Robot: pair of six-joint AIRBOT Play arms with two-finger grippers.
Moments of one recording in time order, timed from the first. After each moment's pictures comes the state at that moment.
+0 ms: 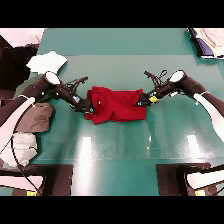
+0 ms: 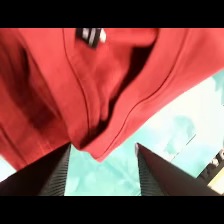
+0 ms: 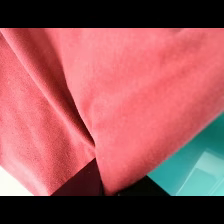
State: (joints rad) left arm -0.23 -1.55 1.15 0.85 -1.29 -1.21; right arm 0.15 -1.62 1.21 -0.84 1.23 1.23
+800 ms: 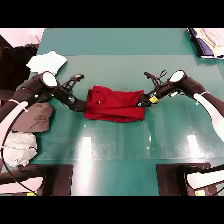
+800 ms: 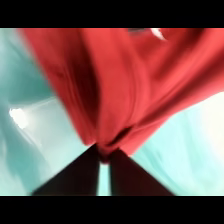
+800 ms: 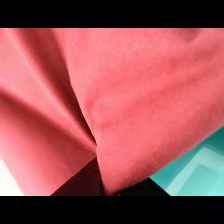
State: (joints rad) left arm -0.23 -1.41 1.14 1.14 -1.21 -1.29; right arm 0.15 -1.62 1.21 -0.84 1.26 1.23
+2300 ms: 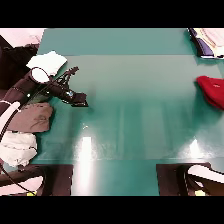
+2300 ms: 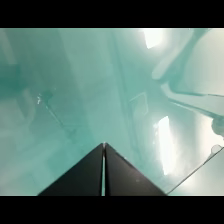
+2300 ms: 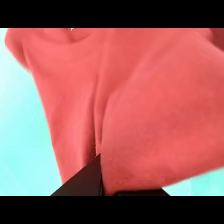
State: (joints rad) left arm -0.20 -1.37 1.14 0.92 -1.20 -1.33; right arm -0.92 -1.29 1.21 -1.14 1.10 1.43
